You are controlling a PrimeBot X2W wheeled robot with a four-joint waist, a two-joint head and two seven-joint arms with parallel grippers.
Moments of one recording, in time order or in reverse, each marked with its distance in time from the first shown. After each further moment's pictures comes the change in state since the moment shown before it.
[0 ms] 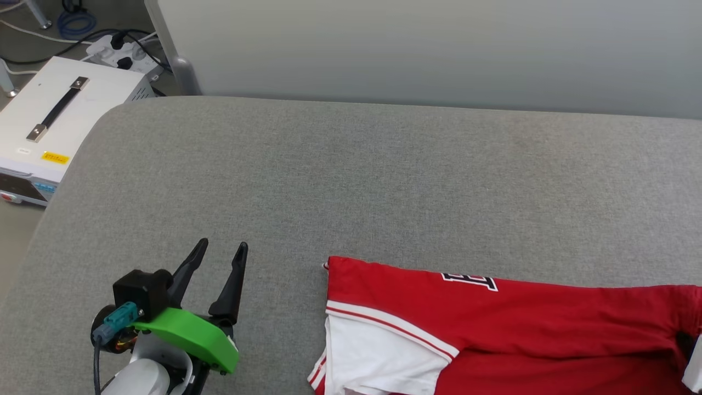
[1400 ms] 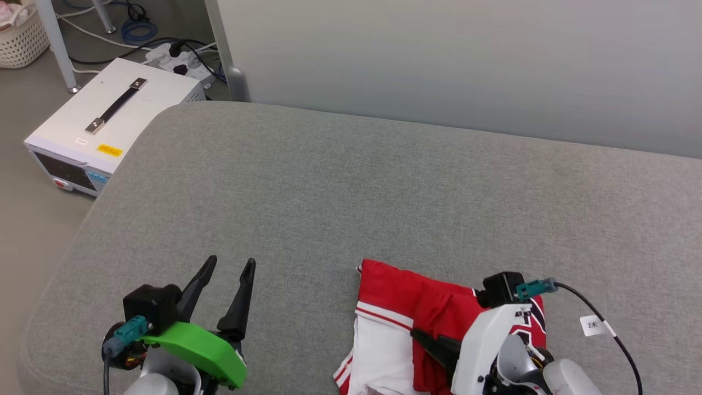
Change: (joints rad) left arm 0.041 -0.025 -0.004 0.004 -0.007 0.002 0.003; right arm -0.100 0.239 0.653 0.018 0.337 -0.001 -0.102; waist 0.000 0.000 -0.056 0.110
